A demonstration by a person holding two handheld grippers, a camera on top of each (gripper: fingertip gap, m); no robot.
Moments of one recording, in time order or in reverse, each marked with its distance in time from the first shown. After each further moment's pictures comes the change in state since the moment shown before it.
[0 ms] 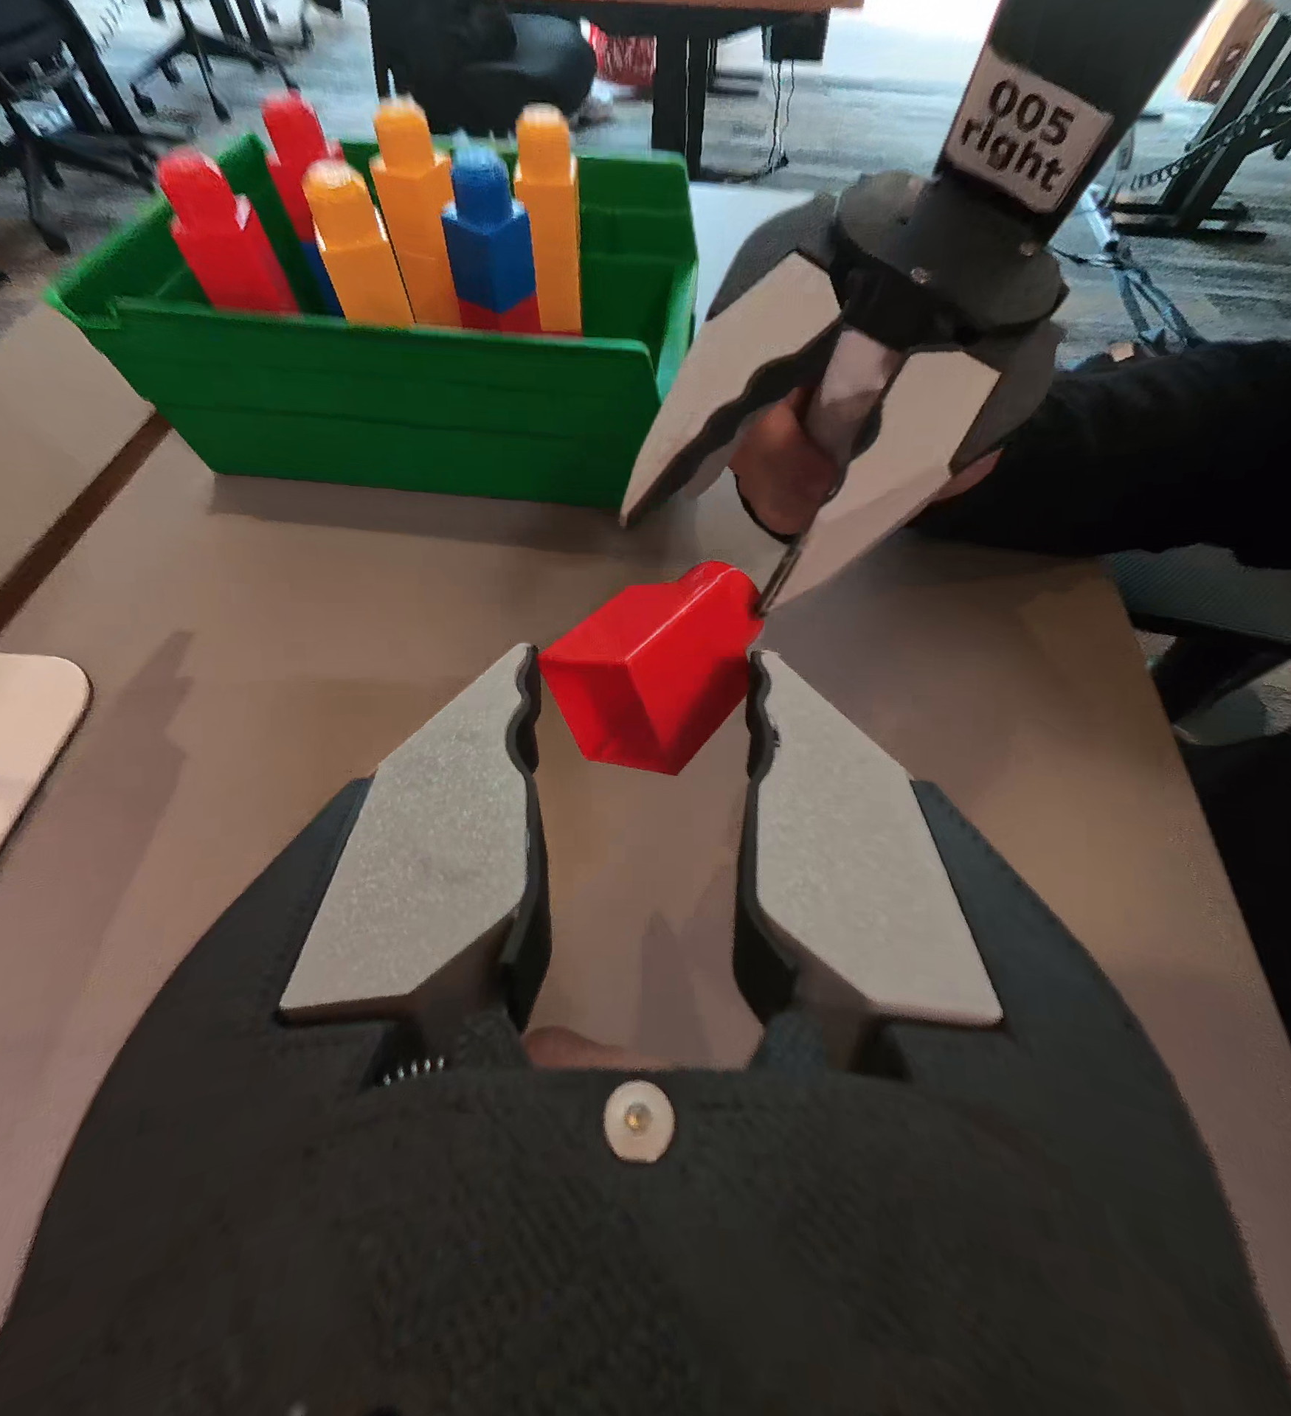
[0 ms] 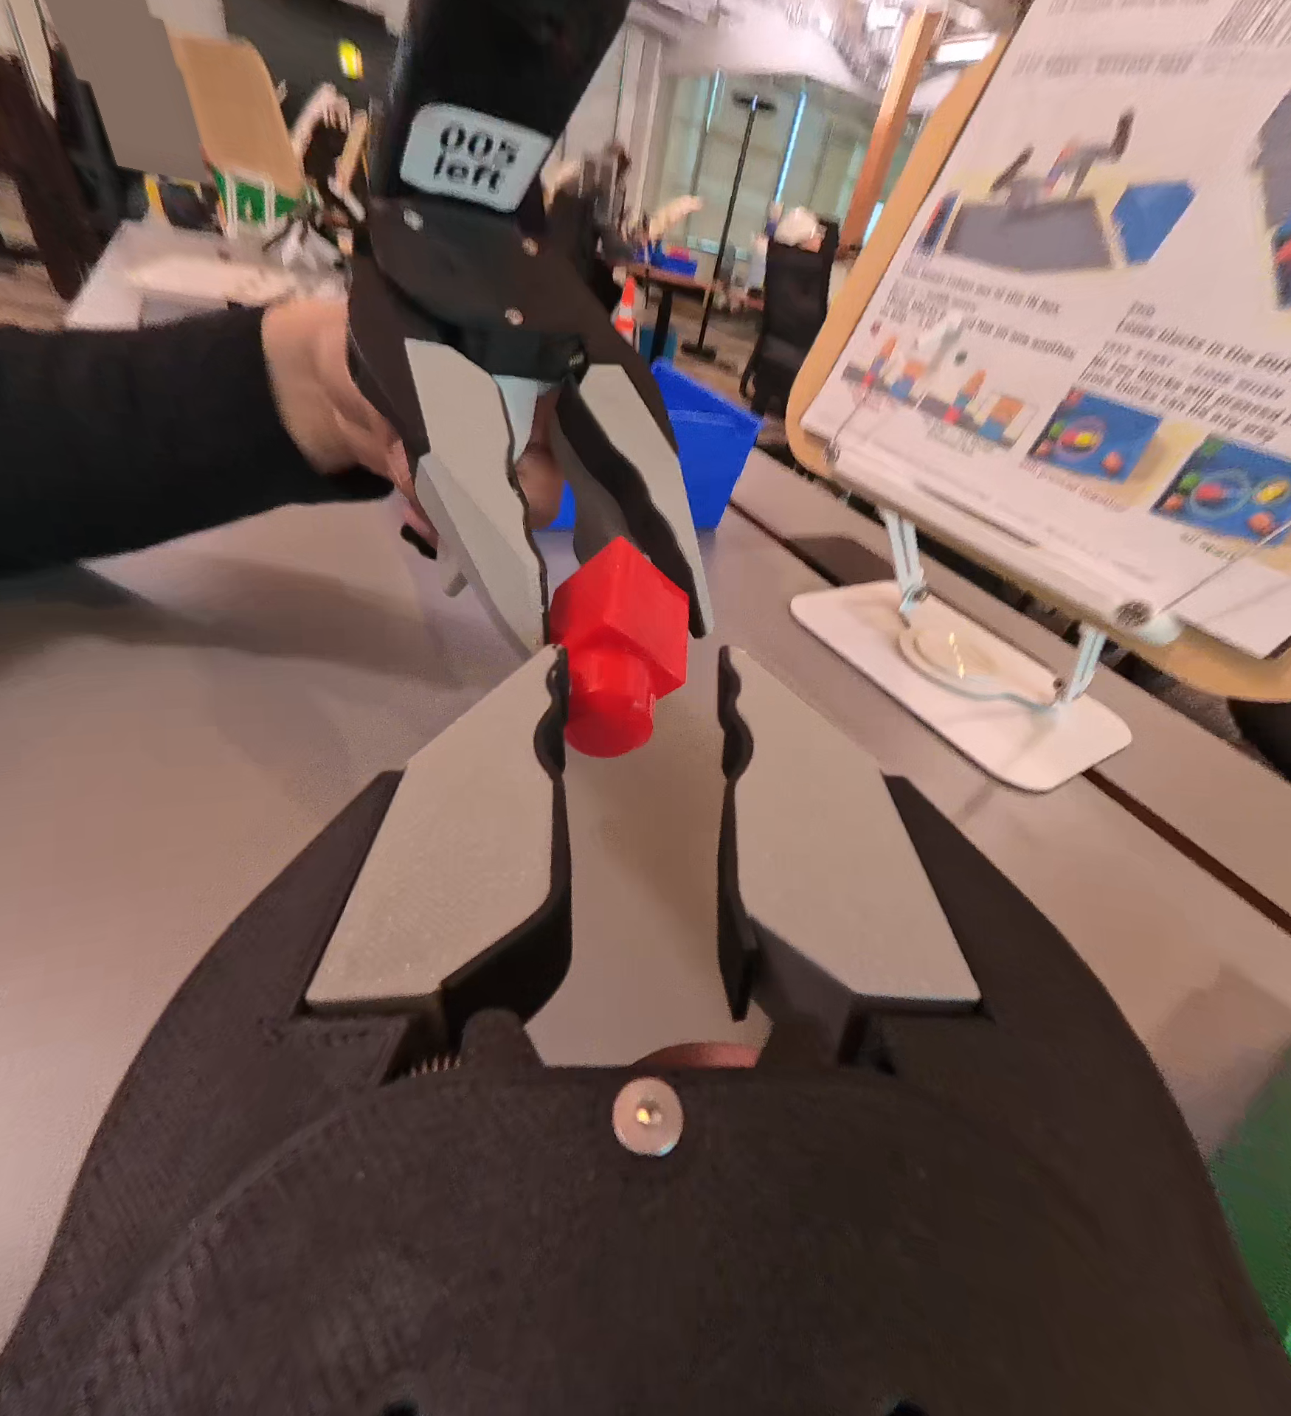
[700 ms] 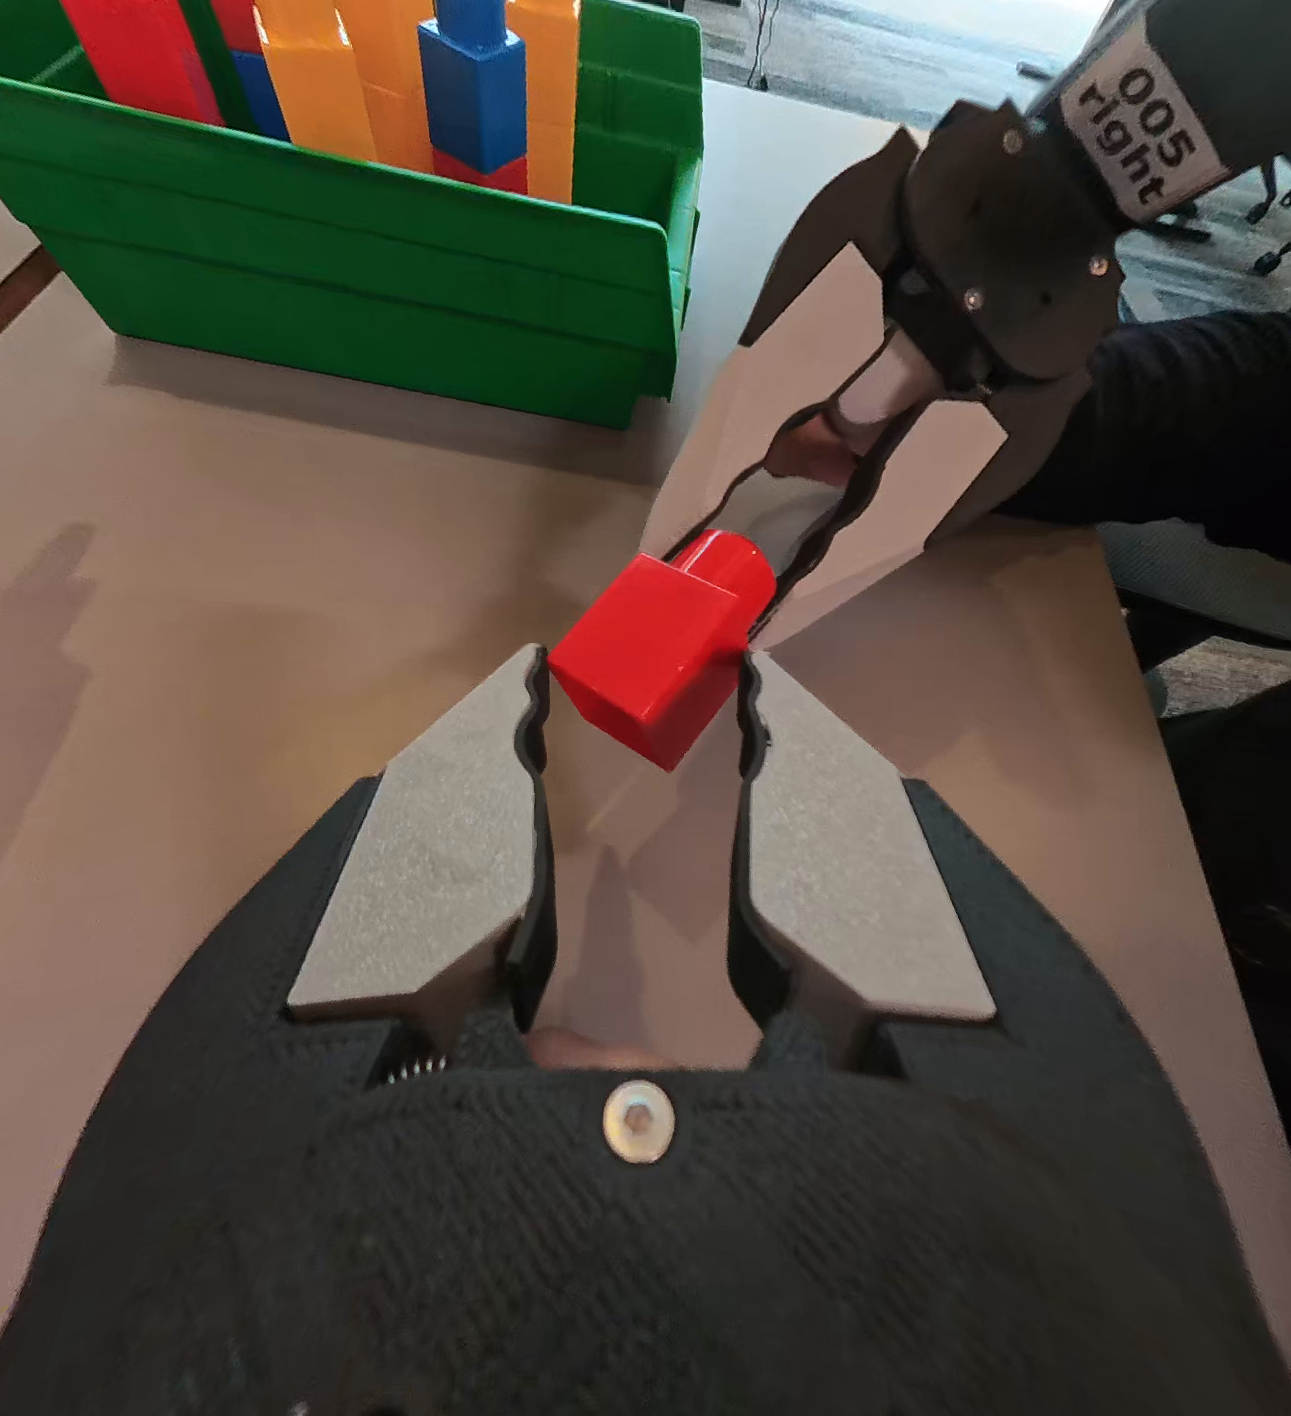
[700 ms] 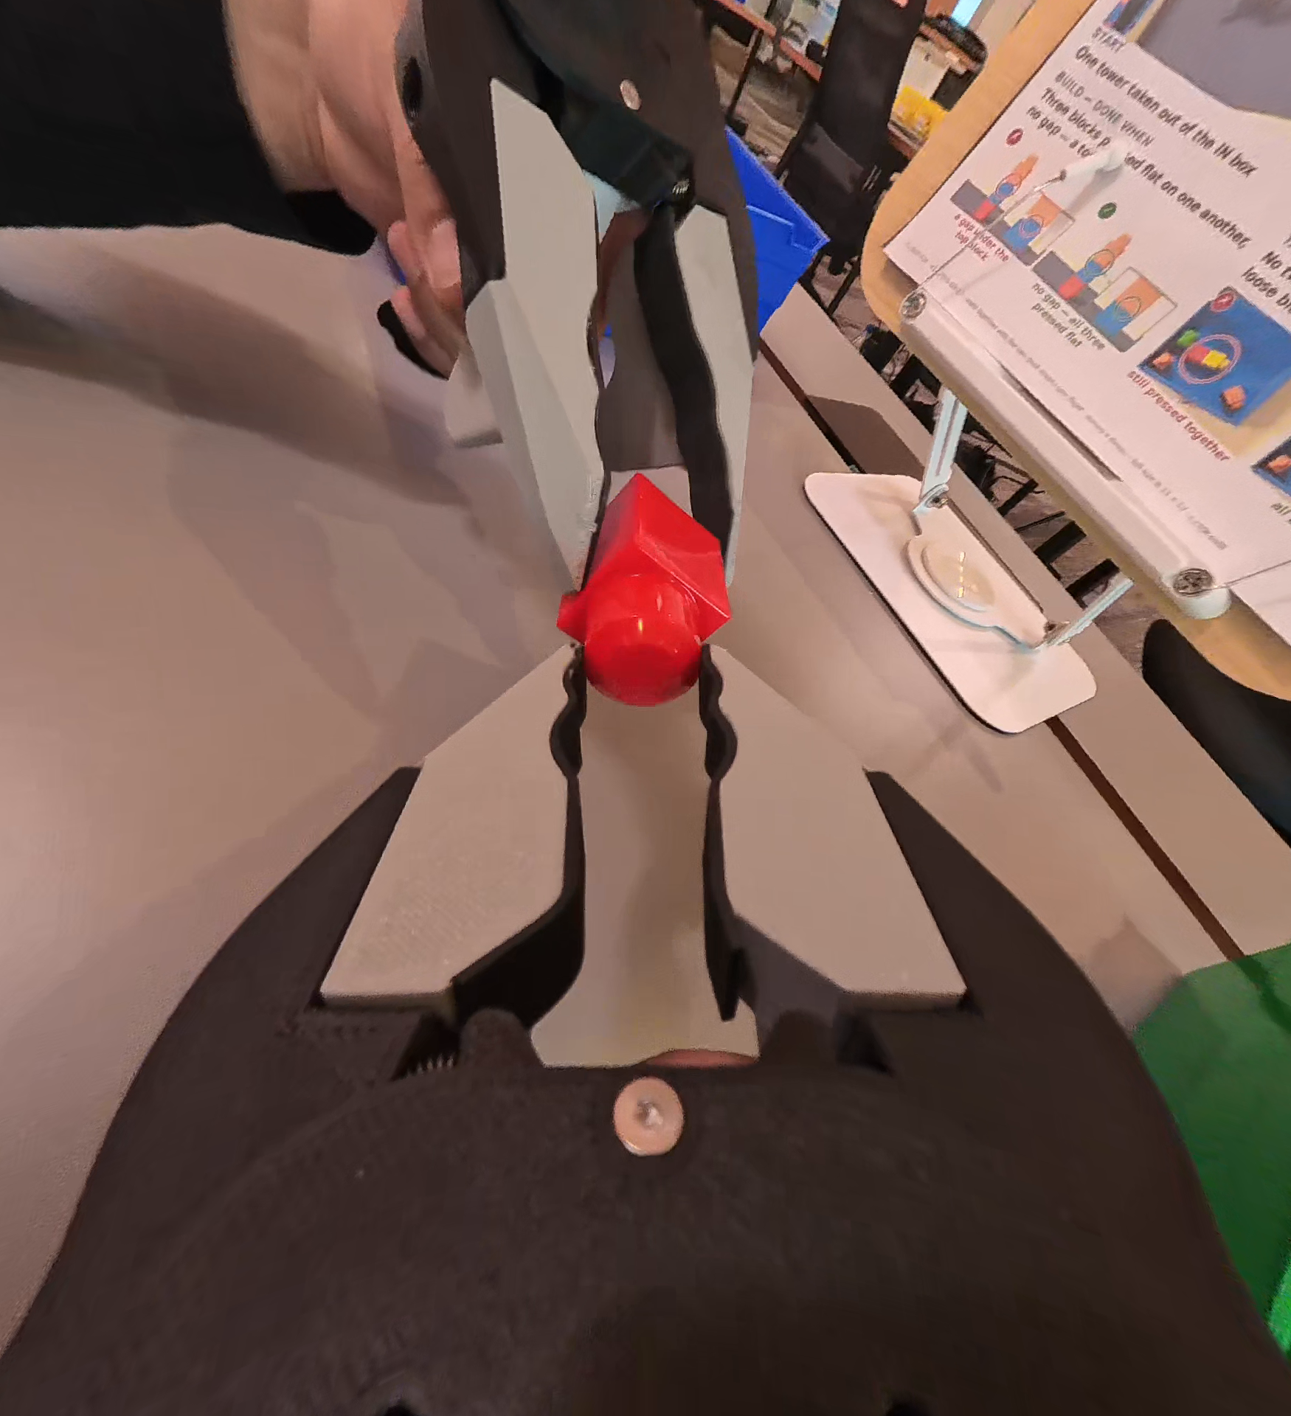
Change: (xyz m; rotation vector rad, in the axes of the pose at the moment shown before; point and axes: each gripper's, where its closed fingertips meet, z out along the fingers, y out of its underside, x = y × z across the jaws) left arm -0.005 0.025 0.007 -0.067 0.059 -0.089; right arm -0.009 0.043 0.014 -0.253 -0.001 -0.208
